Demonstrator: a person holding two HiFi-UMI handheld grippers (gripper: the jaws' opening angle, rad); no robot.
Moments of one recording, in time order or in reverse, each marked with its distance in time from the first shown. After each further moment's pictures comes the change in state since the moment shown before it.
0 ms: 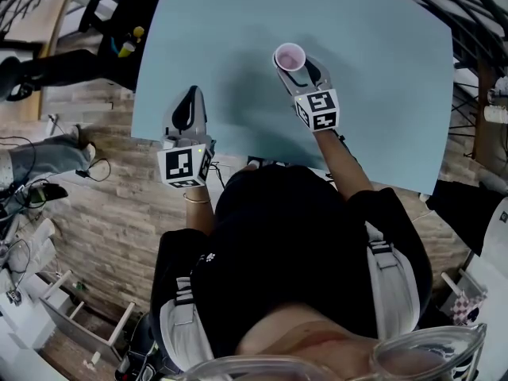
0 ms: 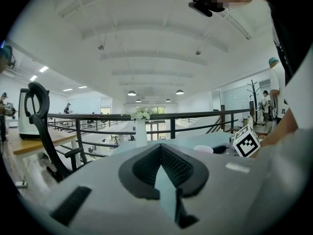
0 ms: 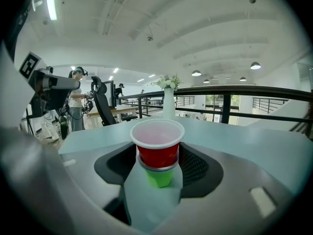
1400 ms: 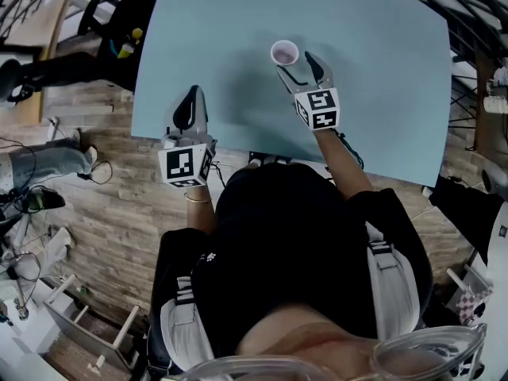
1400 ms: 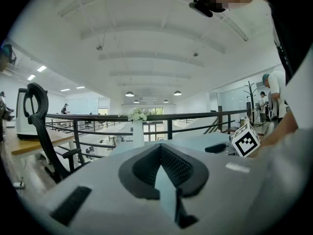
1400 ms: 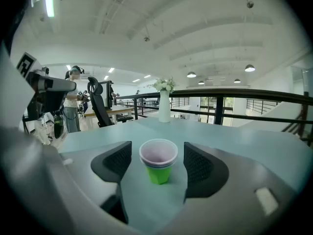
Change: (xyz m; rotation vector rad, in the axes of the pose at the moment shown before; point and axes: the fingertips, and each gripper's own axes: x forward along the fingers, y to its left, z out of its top) left arm -0.010 -0.015 0.002 0.008 -0.011 -0.027; right arm -0.023 -0.003 0.003 0.012 -0.004 -0.060
